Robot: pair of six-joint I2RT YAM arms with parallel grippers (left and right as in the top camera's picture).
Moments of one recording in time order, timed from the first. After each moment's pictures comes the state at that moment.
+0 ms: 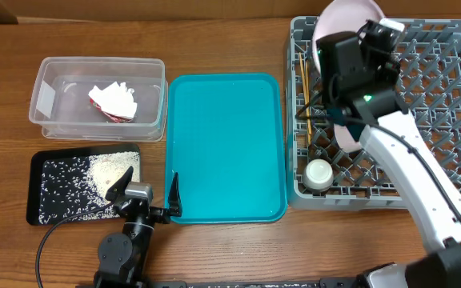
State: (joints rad) left arm -0.19 0.02 0.01 -0.08 -0.03 -0.06; right arm 0.32 1.61 1.46 -0.61 0.98 0.42
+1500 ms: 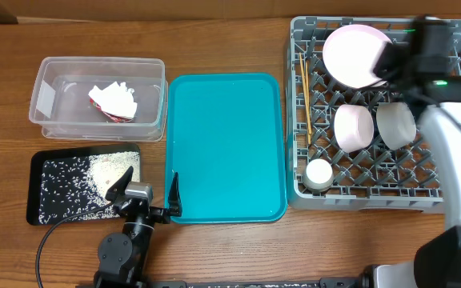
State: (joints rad) left arm -0.19 0.02 0.01 -0.08 -0.03 -0.06; right arm -0.12 1.62 1.46 -0.60 0.04 0.32
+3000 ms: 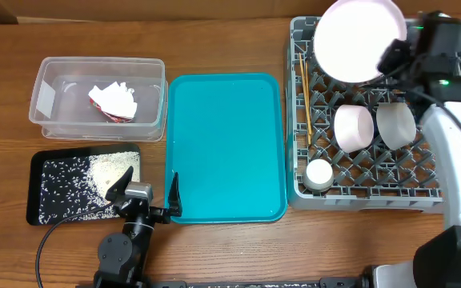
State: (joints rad) left arm -0.19 0.02 0.01 -0.08 -0.03 -0.06; right arm -0.04 1.62 1.46 -0.55 0.18 0.34
